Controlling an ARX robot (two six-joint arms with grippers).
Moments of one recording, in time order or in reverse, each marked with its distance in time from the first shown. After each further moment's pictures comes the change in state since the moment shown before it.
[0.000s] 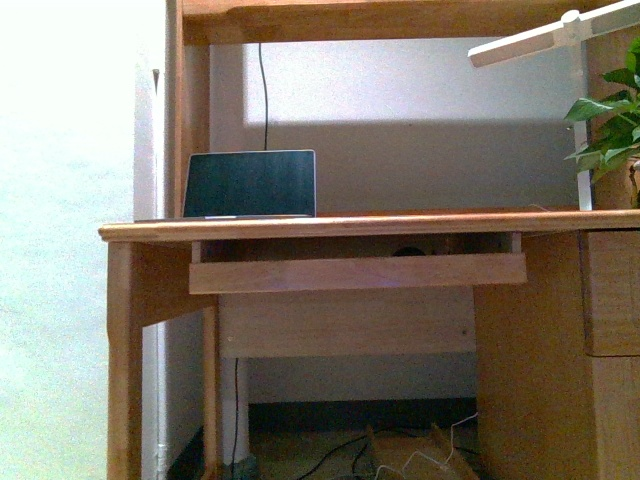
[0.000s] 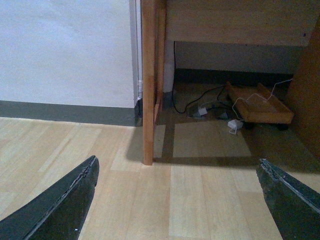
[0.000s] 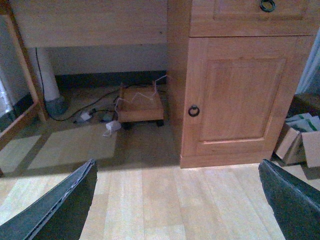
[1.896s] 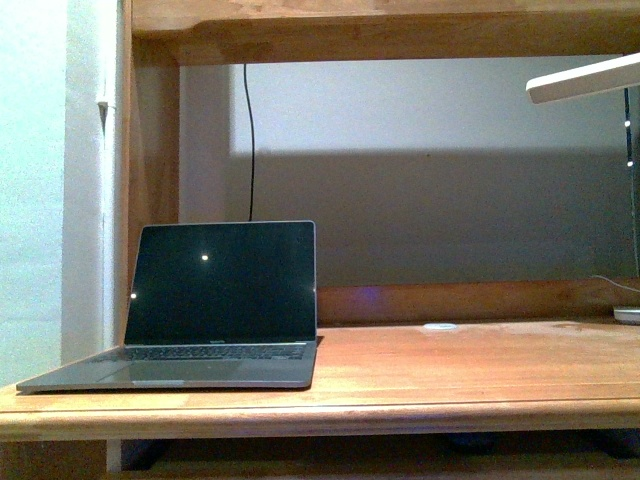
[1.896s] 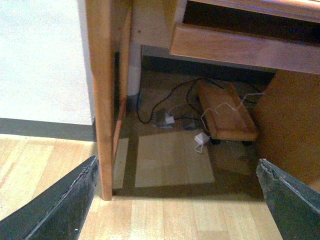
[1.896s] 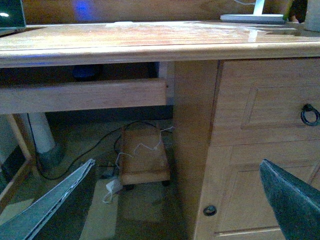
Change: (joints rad) left arm 0.137 0.292 0.082 -0.018 0.287 -0.074; right arm 0.000 0.000 0.000 0.000 0.001 0.000
